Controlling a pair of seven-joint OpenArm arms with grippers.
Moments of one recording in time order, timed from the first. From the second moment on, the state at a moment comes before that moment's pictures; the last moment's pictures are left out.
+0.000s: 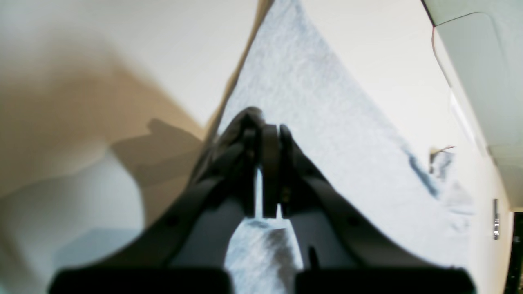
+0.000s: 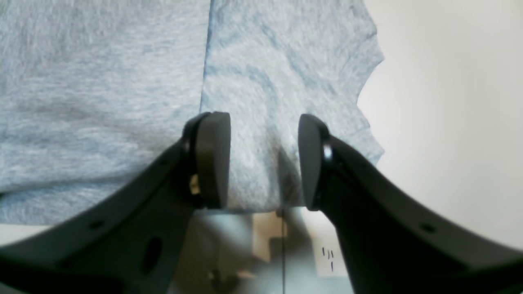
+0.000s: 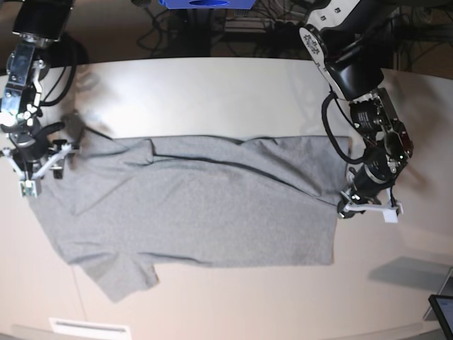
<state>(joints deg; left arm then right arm) -14.4 -7.0 -33.0 75.0 -33.3 -7.5 50.0 -6.2 14.3 20.0 95.4 9.9 17.8 -44.9</state>
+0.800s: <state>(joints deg) -17.1 -6.9 -33.2 80.2 -37.7 -7.6 50.0 -7.2 14.3 20.0 95.4 9.9 17.8 -44.9</state>
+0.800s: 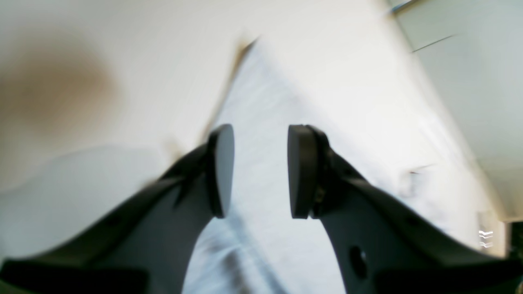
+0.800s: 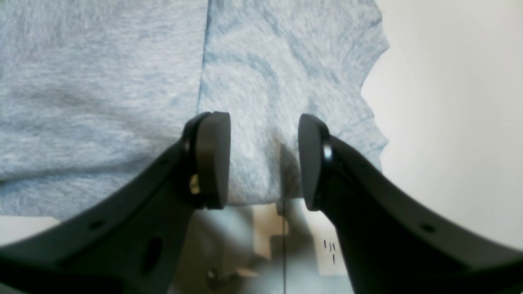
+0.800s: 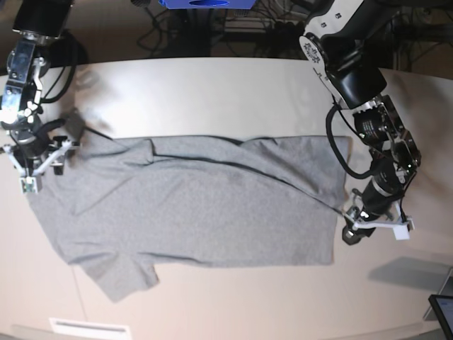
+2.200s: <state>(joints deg) 1.9 -9.4 -23.7 93.9 -35.3 -7.7 50.1 -11.5 -3.1 50.2 108.5 40.9 17.6 -76.6</state>
